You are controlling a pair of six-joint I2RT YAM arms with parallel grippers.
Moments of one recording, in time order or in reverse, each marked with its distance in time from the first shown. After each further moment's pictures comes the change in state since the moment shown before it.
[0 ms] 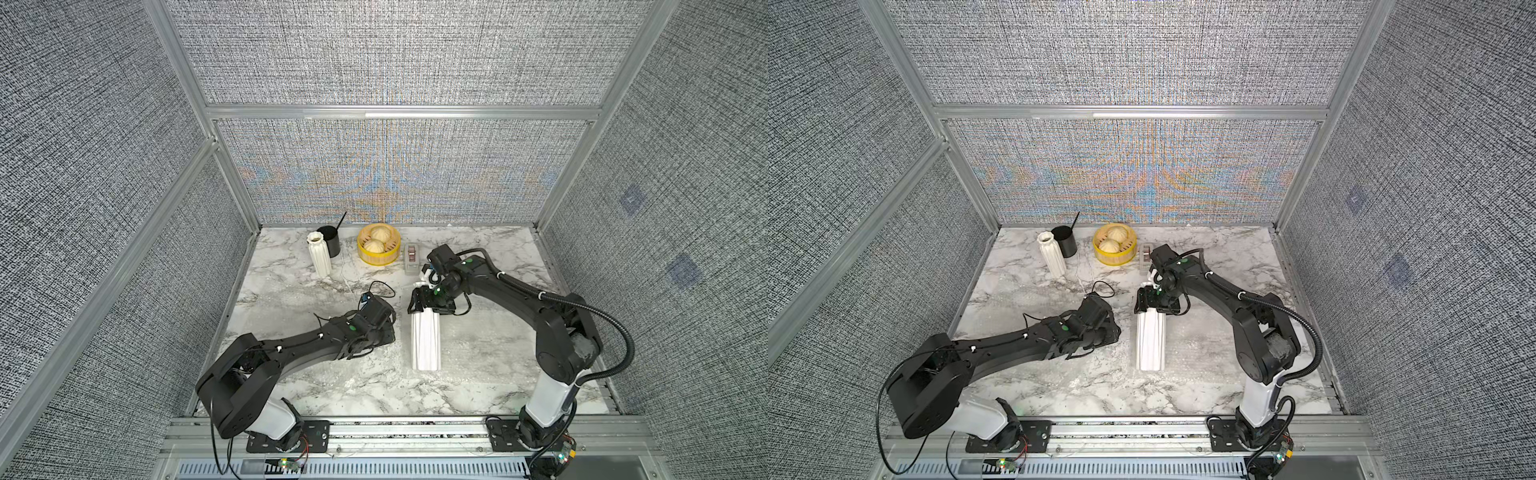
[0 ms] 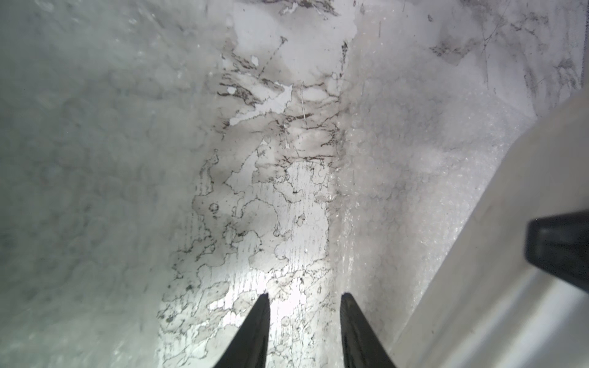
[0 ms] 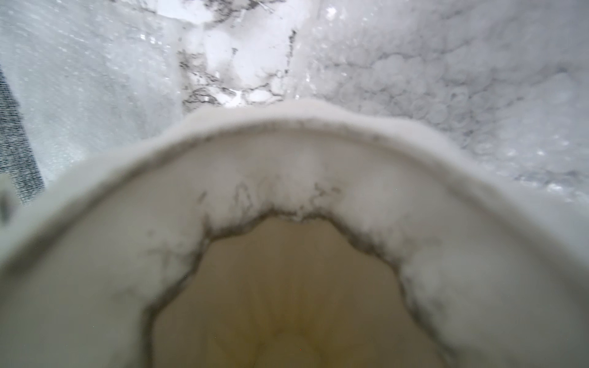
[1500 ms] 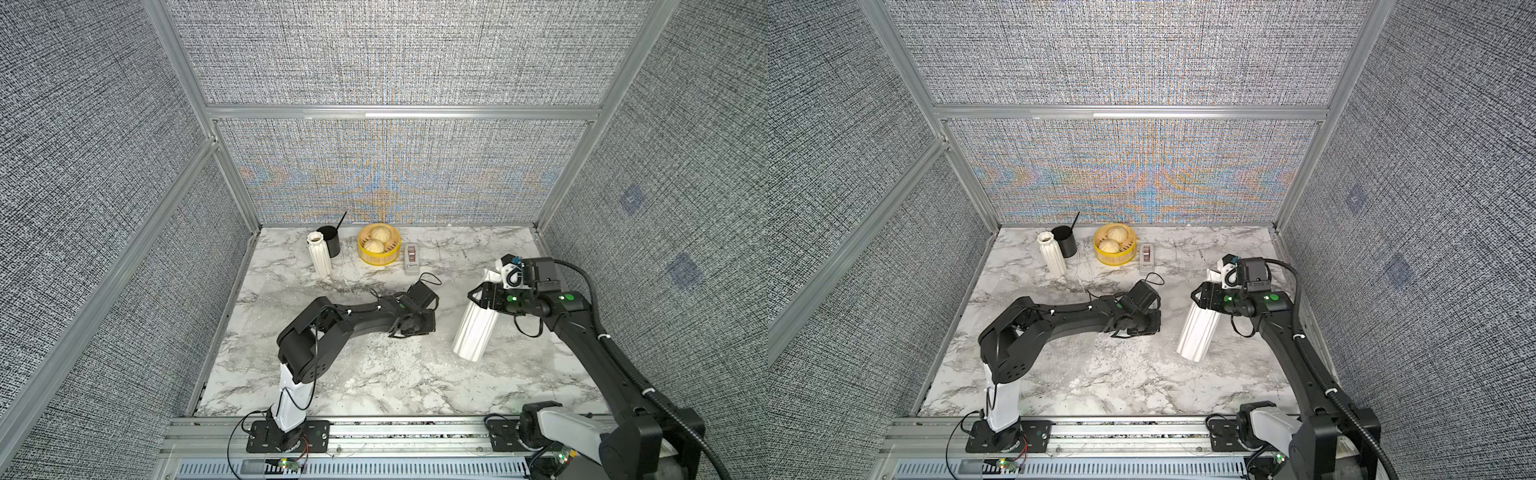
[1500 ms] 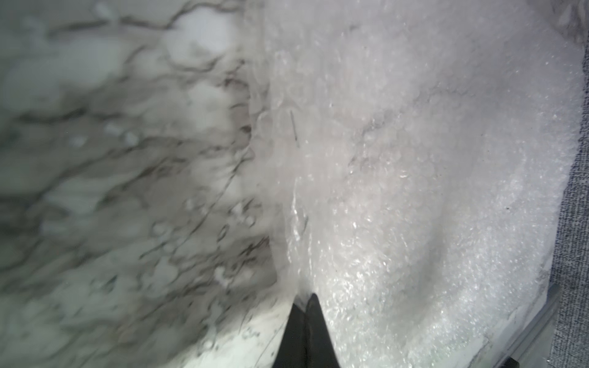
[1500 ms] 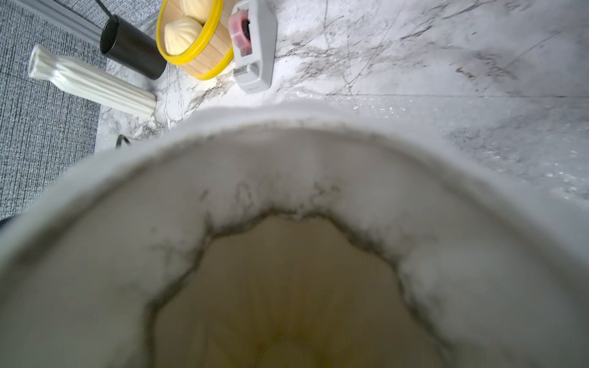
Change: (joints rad) left arm -0.084 0.475 0.441 -0.027 0.171 0.080; right arm -0.390 -0.629 -0.401 0.153 -0.025 -0.120
